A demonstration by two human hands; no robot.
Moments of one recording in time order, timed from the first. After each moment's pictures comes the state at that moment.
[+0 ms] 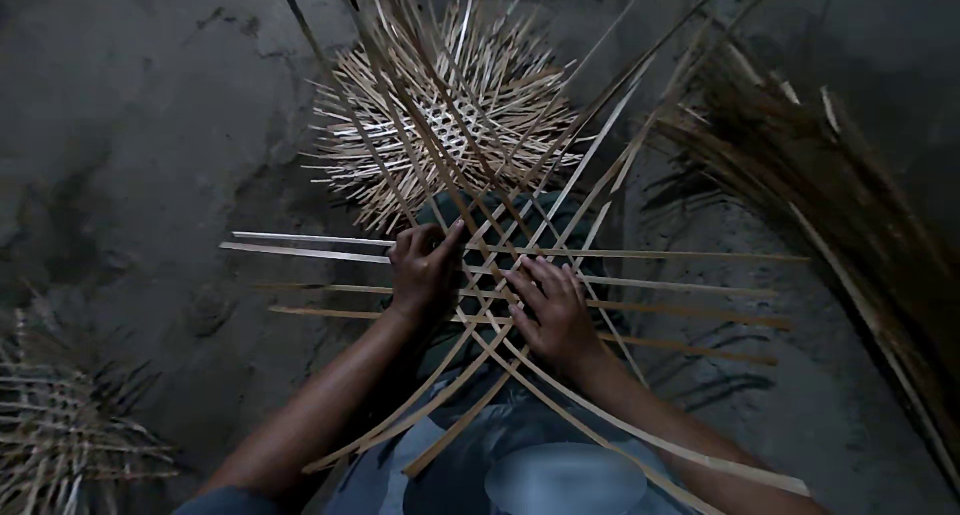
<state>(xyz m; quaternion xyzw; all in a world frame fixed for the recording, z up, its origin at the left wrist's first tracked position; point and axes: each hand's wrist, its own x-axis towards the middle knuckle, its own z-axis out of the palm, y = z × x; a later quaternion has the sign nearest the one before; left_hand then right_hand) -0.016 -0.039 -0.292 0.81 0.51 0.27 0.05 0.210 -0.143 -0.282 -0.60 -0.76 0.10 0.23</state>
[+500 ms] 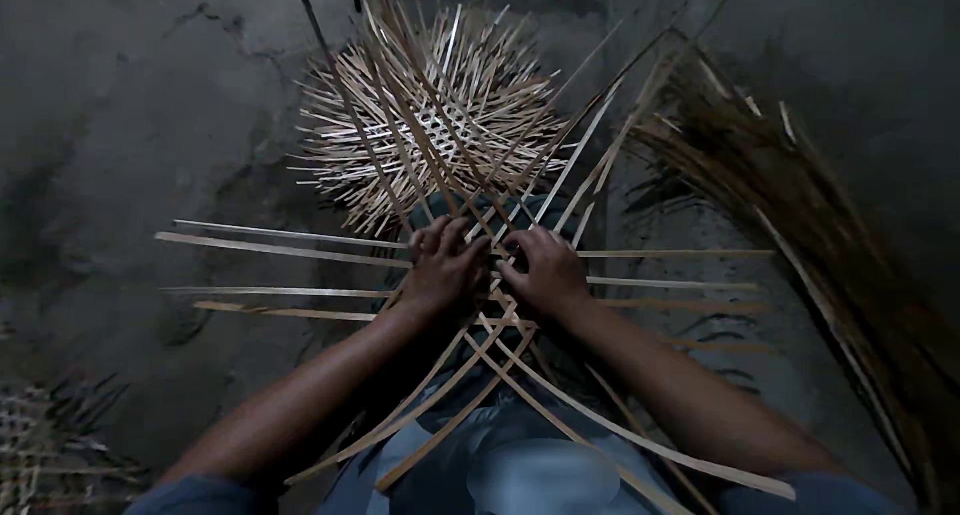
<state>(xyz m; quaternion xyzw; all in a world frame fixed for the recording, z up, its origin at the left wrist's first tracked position) 0.009 -0.045 -0.268 0.88 0.43 0.22 0.04 0.212 -0.083 -0.239 -0.66 -0.72 0.13 0.17</state>
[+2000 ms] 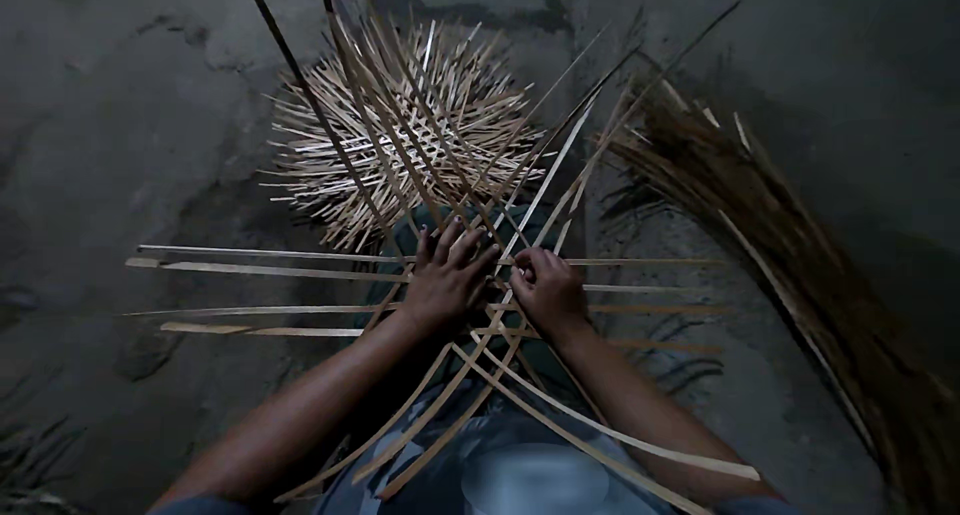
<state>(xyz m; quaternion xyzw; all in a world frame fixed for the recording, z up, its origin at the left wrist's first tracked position) 0.031 -0.034 -0.271 0.92 0.38 0.08 0.08 0.226 -0.103 -0.265 -0.72 -0.65 0.06 0.25</state>
